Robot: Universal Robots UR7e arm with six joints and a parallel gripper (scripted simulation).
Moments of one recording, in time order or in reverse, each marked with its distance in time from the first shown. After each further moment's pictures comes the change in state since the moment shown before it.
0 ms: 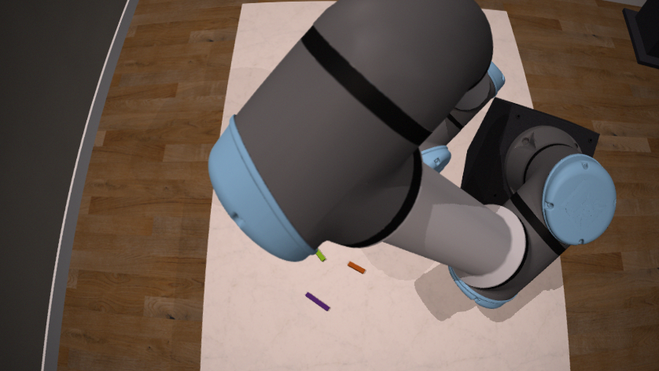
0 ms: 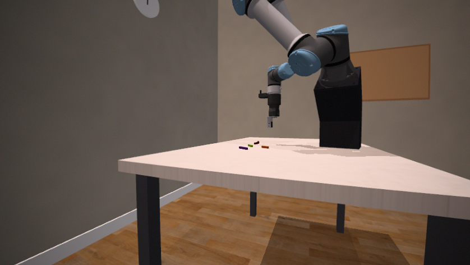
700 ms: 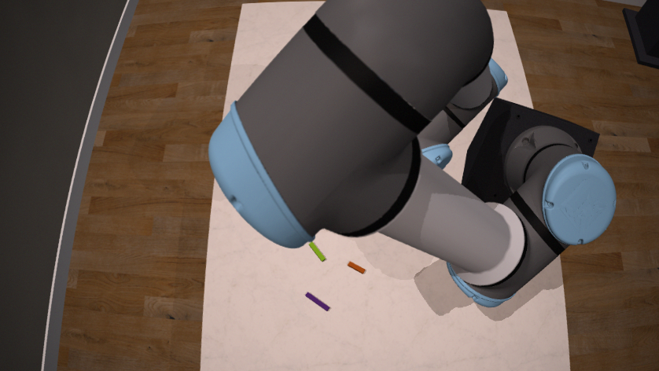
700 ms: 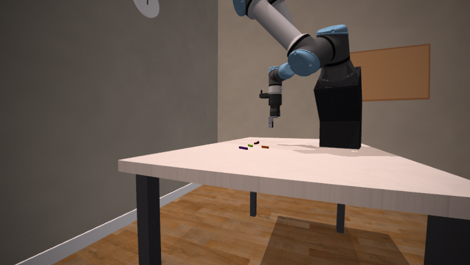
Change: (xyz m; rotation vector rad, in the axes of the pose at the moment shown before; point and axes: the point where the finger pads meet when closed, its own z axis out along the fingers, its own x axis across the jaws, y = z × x) arm 0.003 0.004 0.000 0.001 -0.004 -0.045
